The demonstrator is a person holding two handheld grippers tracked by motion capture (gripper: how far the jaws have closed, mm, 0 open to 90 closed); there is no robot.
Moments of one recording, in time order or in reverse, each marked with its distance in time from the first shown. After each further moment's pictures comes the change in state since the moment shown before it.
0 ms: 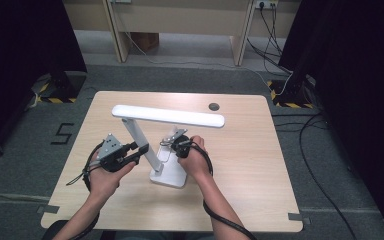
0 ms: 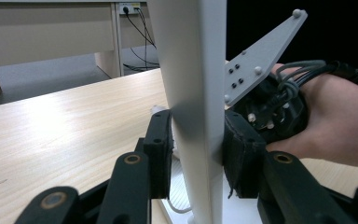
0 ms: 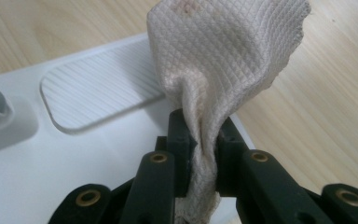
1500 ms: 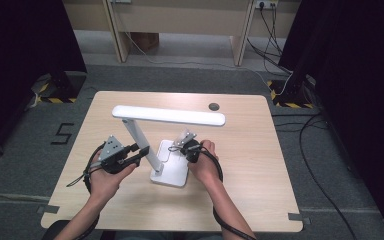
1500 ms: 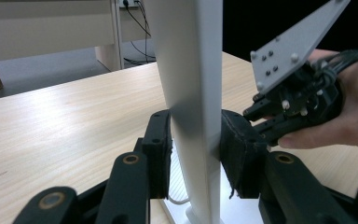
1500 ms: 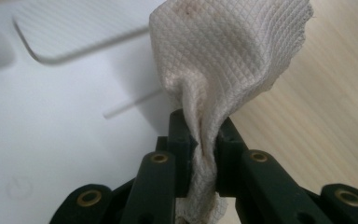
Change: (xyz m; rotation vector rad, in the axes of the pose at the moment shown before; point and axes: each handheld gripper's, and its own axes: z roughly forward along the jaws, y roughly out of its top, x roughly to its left) left arm -0.004 -0.002 -0.002 0.026 0.007 0.002; right arm -0.005 -0.019 -0.024 0.027 -0.064 -0.028
